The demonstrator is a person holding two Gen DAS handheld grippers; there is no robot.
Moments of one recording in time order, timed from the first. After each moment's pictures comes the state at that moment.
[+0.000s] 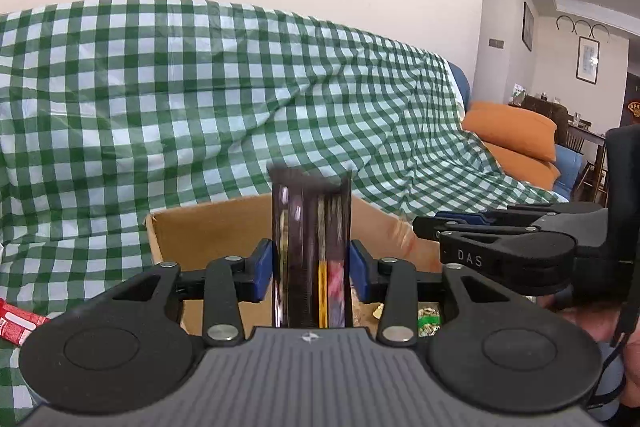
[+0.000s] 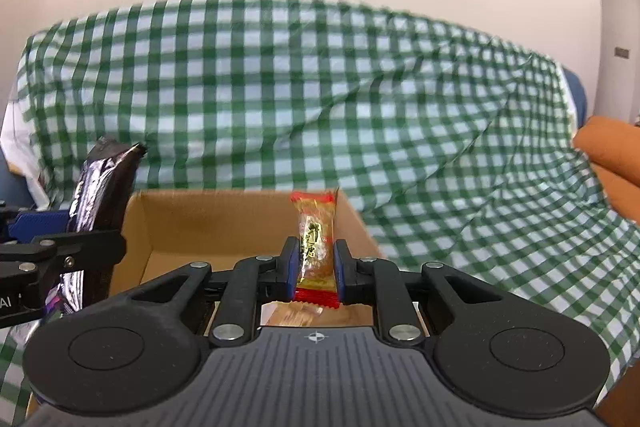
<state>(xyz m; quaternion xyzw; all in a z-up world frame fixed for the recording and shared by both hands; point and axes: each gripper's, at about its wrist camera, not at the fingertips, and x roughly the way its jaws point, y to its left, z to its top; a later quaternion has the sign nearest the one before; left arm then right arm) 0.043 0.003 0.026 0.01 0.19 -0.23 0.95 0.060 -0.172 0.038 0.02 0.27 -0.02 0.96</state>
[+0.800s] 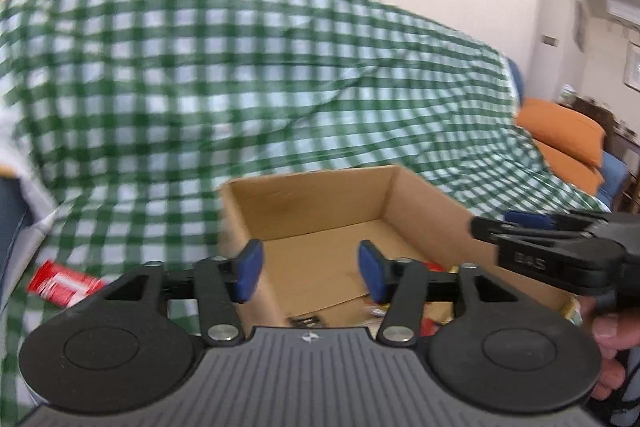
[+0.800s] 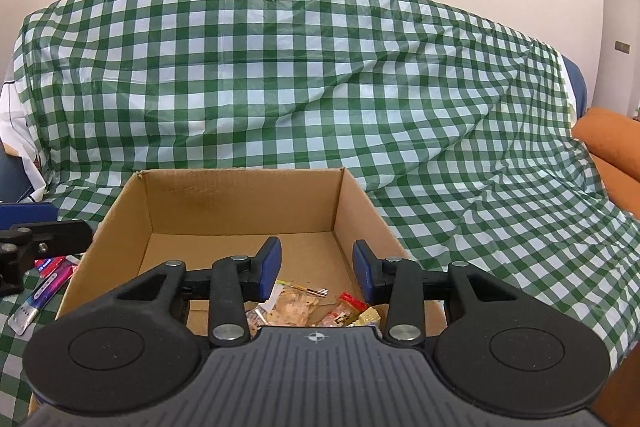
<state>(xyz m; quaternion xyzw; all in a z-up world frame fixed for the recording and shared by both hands) 0.051 0.048 0.025 -0.02 0.24 -0.14 0.96 0.060 -0.157 0.031 0.01 0.29 -0.03 0.96</state>
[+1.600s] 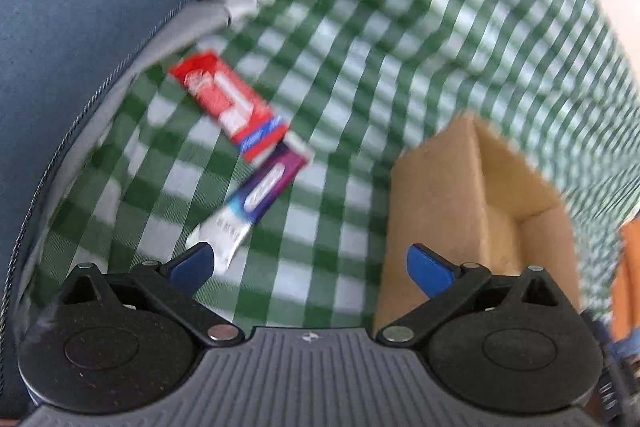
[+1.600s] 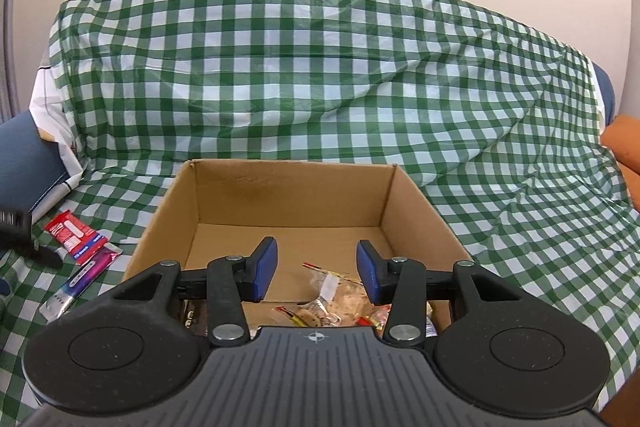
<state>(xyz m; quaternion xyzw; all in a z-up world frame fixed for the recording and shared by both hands) 0.090 0.195 -0.007 -0.27 0.42 0.06 0.86 0.054 -0.121 0.032 0.00 0.29 0.02 0.96</state>
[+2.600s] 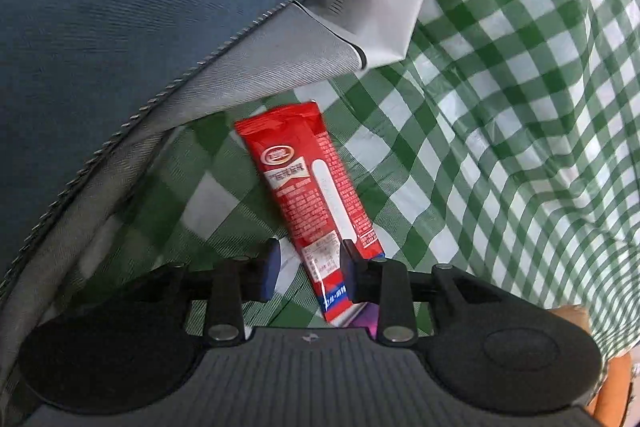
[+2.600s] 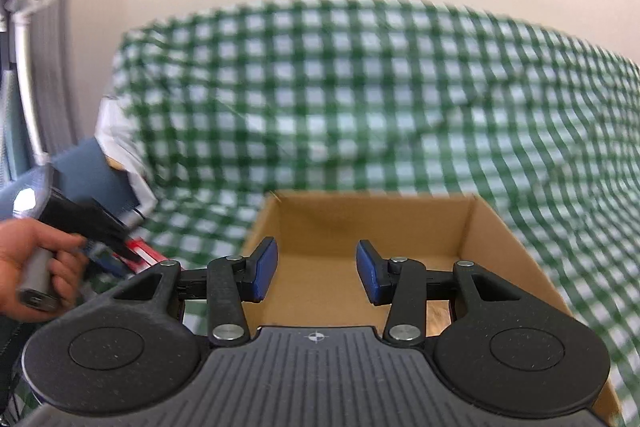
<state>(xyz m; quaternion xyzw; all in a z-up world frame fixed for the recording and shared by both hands) 0.206 0.303 -0.086 -0.38 0.44 0.15 0.80 0.049 -0.092 0.045 0.03 0.23 0.13 0.96</state>
